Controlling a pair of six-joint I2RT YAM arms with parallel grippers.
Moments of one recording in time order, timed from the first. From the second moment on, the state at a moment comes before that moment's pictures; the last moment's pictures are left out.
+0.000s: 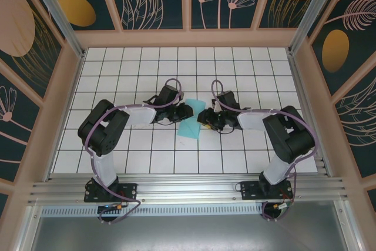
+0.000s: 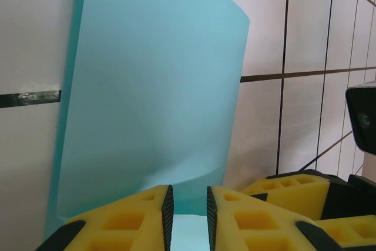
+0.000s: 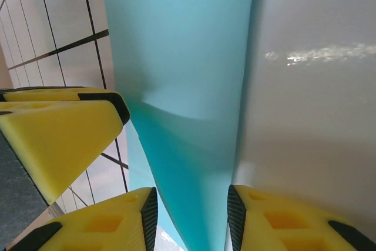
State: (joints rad) left arm -0.61 1.89 0.99 0.05 0.42 -0.87; right arm 0.52 1.69 0.74 0.05 -0.52 0.86
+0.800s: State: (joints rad) left arm -0.61 1.91 1.01 -0.01 0.40 -0.84; right arm 0.52 1.75 0.76 0.08 -0.53 0.91
